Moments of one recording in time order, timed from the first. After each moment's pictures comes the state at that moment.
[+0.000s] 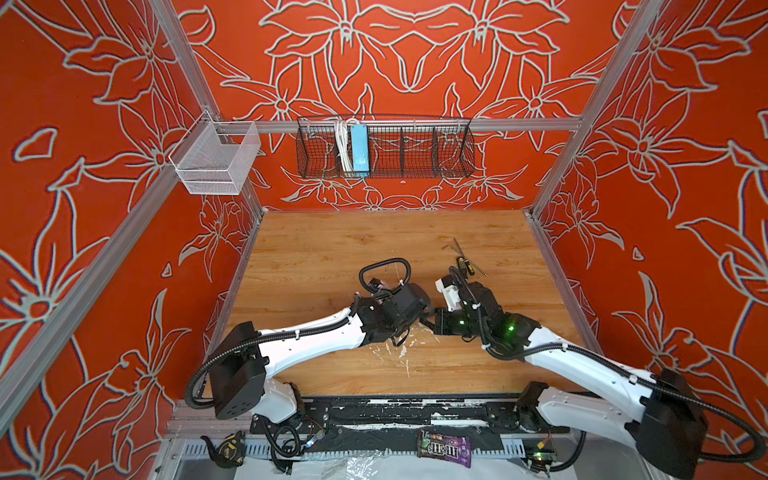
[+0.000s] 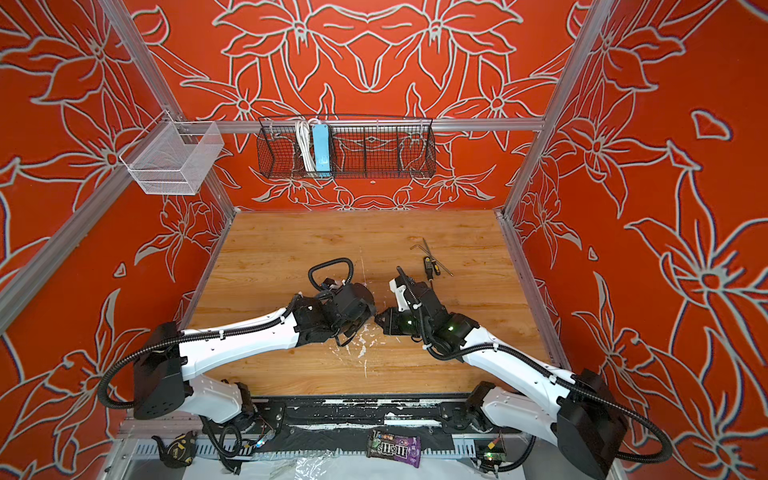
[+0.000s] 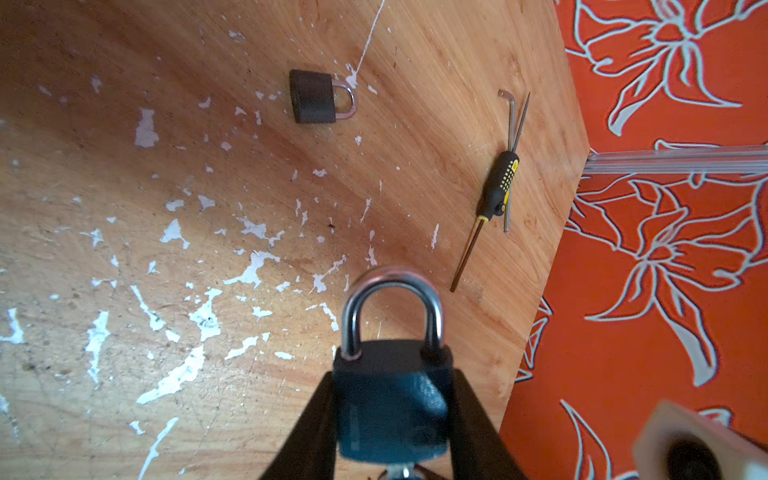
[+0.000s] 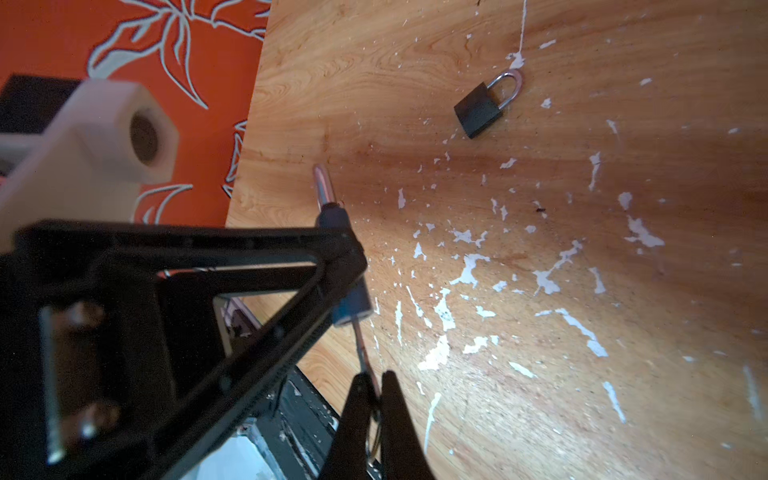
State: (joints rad) left arm -1.00 1.47 1.08 -0.47 -0.32 -1.66; right arm 0.74 1.08 0.63 -0.17 -0.30 0.83
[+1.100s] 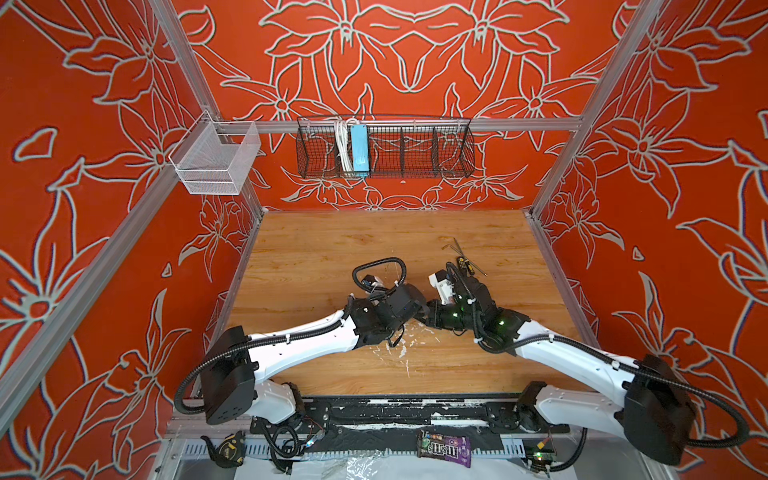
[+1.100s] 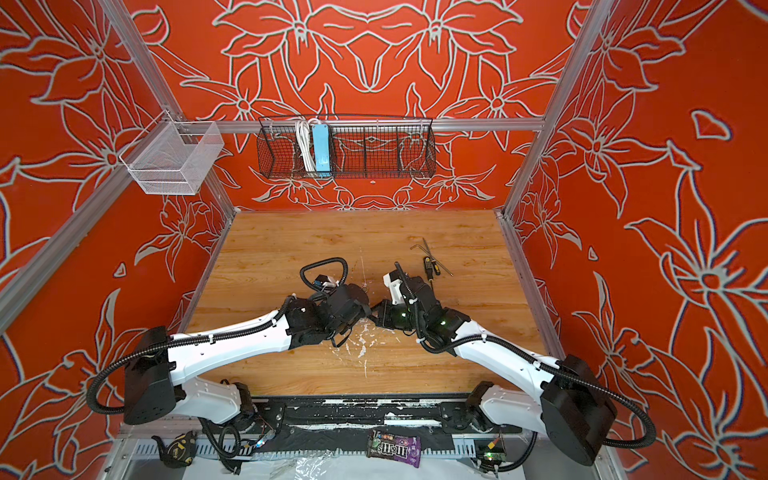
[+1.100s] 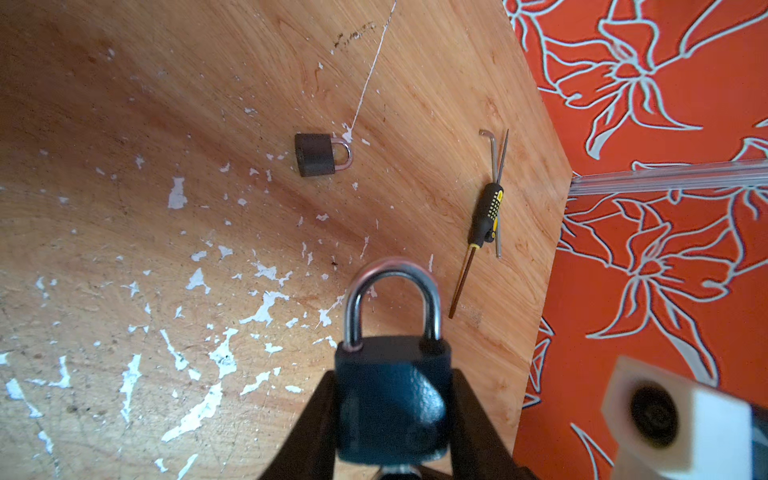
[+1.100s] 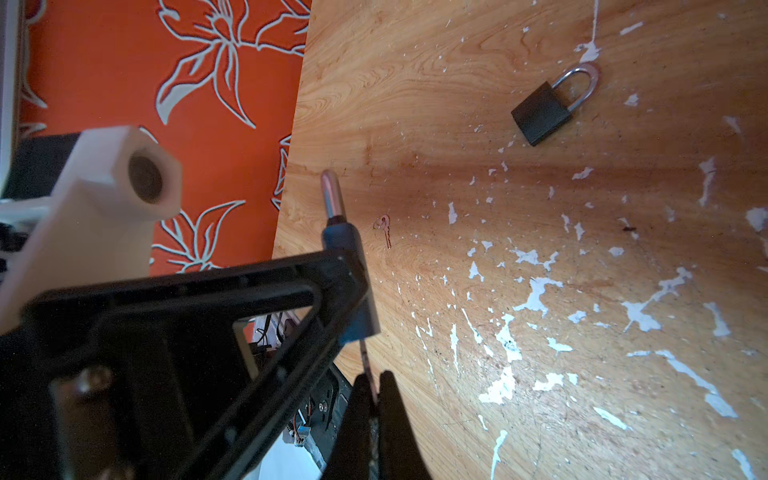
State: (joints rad) left arm -1.00 1.42 1.05 -0.47 -0.41 -1.60; right arm 0.74 1.16 0.66 -0.04 -0.36 0.92
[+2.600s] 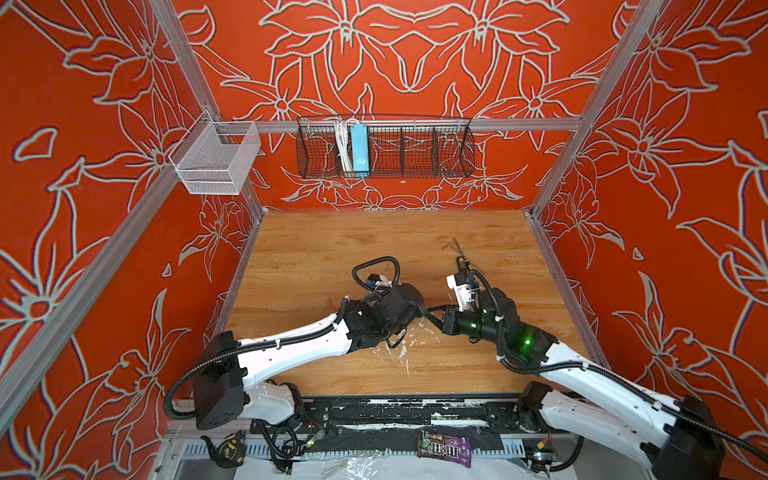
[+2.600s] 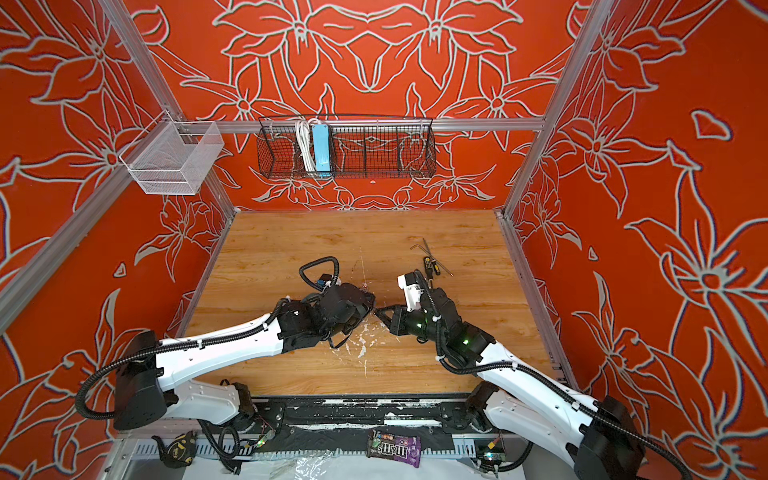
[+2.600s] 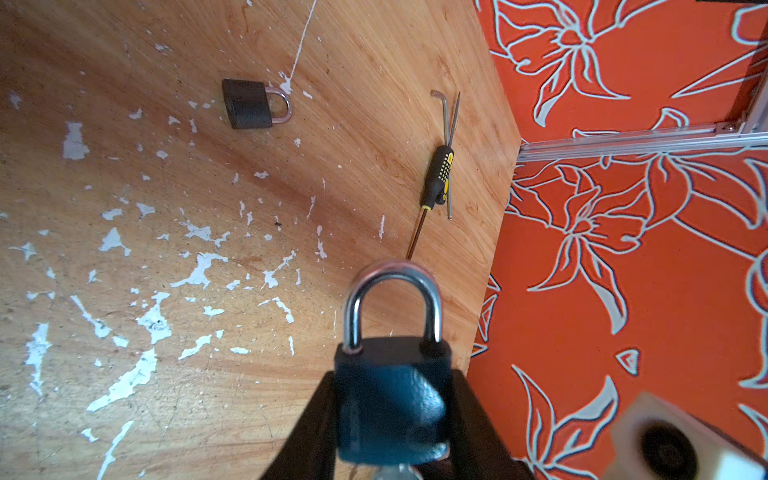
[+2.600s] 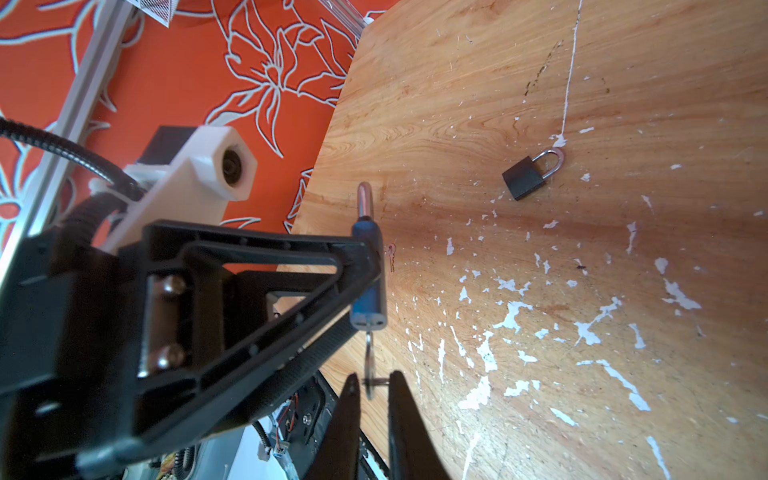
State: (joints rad) left arm -1.01 1.37 1.03 -0.36 -0.34 -1.59; right arm 0.73 0.90 0.54 -0.05 -0.30 0.82
